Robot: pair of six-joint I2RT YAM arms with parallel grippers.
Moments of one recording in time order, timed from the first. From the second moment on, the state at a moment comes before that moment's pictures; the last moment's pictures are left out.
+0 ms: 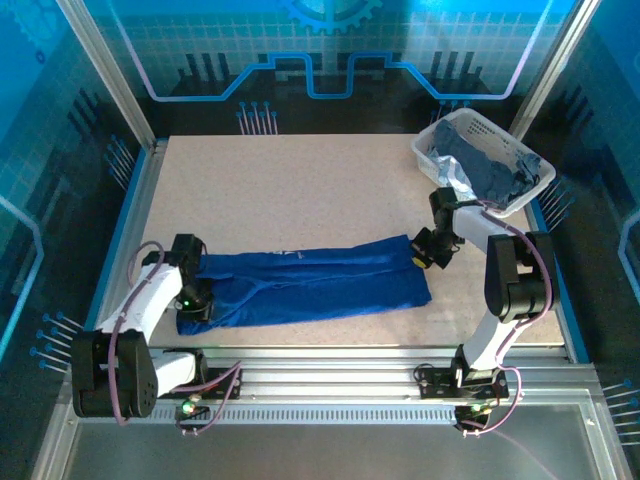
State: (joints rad) left arm 0.07 1.18 0.67 -1.05 0.03 -1.55; right arm 0.07 1.74 1.07 -0.80 -0.21 0.80
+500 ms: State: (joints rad) left arm 0.07 1.37 1.14 -0.88 -0.01 -1.25; right arm 0.11 1.77 1.38 -0.85 -0.19 0.75
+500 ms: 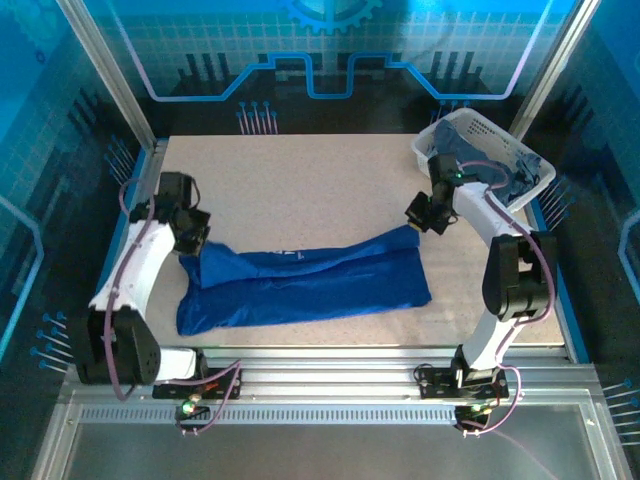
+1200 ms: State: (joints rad) left arm 0.15 1.95 1.81 -0.67 0.13 -0.94; right arm 0.10 2.27 1.97 -0.93 -0.27 0.74
